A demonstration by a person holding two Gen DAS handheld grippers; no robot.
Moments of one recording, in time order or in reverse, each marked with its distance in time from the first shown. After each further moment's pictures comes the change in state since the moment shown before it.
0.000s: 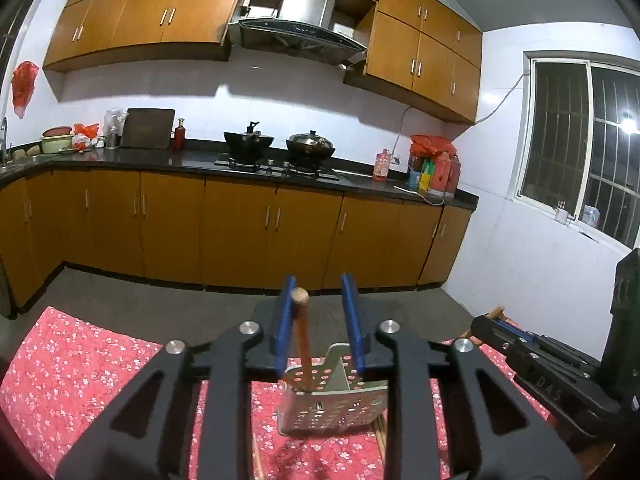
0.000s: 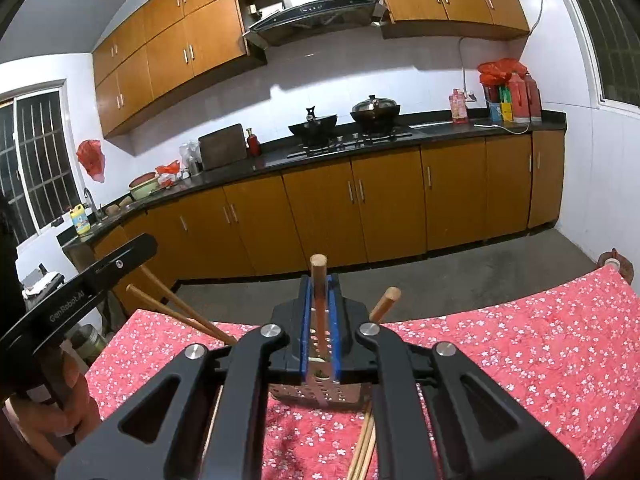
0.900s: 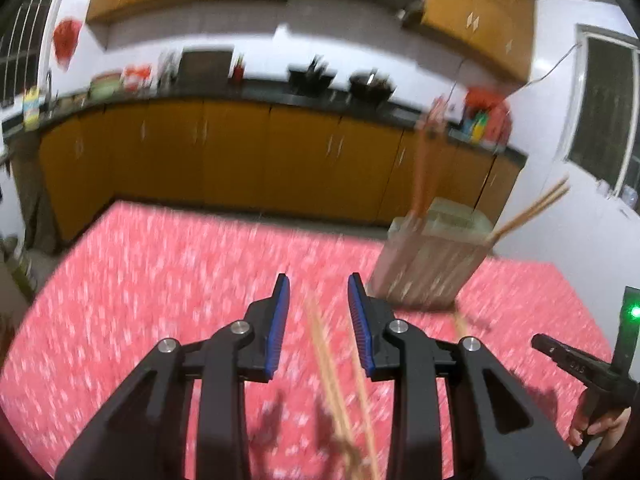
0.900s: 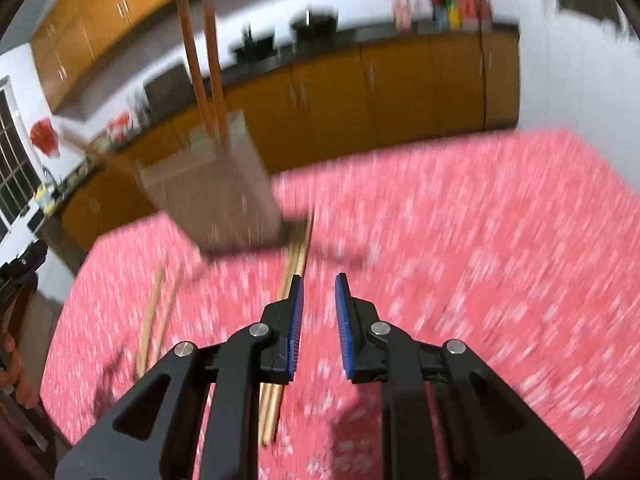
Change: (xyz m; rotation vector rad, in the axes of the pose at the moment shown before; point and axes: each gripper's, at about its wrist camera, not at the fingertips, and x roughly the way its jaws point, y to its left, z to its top) left arm -0.061 0.084 -0.111 -0.080 0.250 0.183; right arm 0.012 -0.073 -0.142 0.153 0.376 -0.115
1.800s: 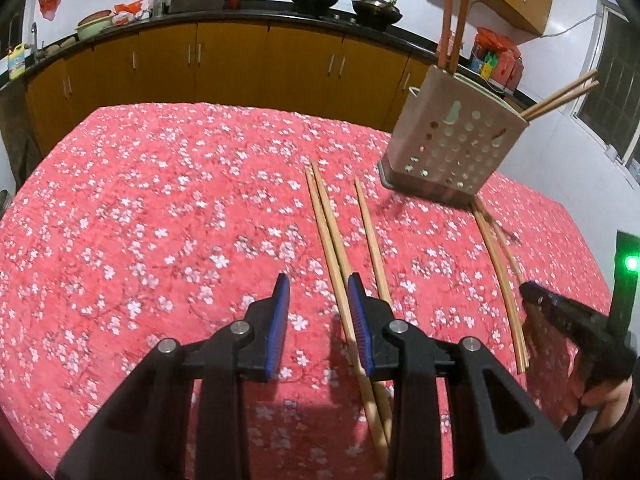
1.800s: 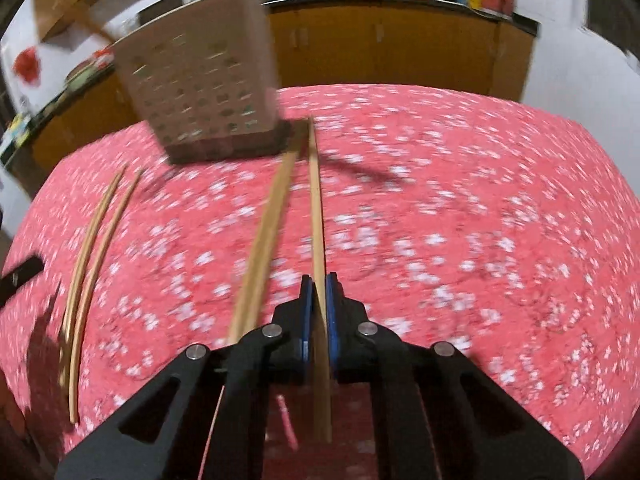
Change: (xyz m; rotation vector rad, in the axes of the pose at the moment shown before) left arm 0.045 0.000 -0.078 -0.010 0.237 -0.020; right arm 0.044 0.010 -0.034 -0.084 0.067 -0.173
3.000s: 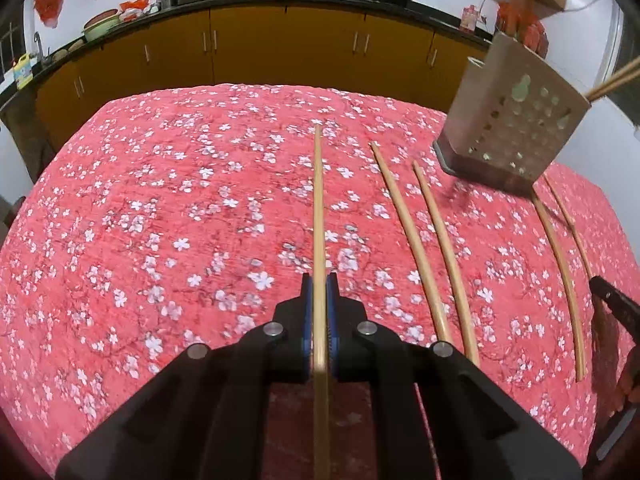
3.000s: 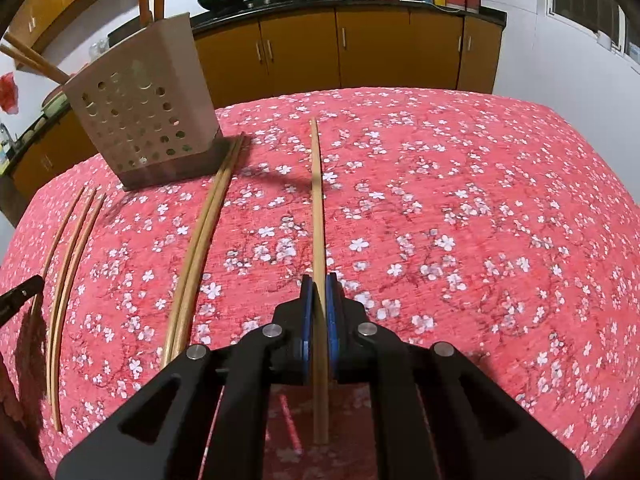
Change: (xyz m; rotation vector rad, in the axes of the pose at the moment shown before) left arm 0.045 0.026 0.014 0.027 0.069 0.112; right arm -0.003 -0.025 -0.001 0.014 -0.036 -0.045
